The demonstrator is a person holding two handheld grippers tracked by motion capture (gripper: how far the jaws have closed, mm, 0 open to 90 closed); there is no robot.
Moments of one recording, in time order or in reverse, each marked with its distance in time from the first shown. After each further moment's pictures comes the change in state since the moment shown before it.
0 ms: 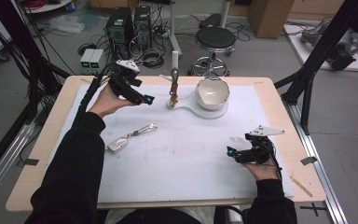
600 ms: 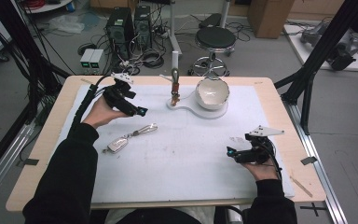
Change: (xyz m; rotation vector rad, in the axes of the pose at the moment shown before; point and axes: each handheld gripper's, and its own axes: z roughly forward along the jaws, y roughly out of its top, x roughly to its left) left arm -0.001 -0.038 0.004 0.078 -0.023 -0.018; right arm 0.001 0.000 0.000 0.003 -0.003 -0.003
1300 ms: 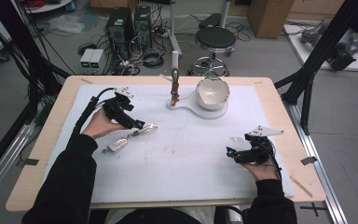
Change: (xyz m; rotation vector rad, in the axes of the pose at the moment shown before) left arm -0.001 -0.038 0.018 0.063 0.001 -0.006; right arm 0.001 0.000 0.001 0.008 0.003 0.000
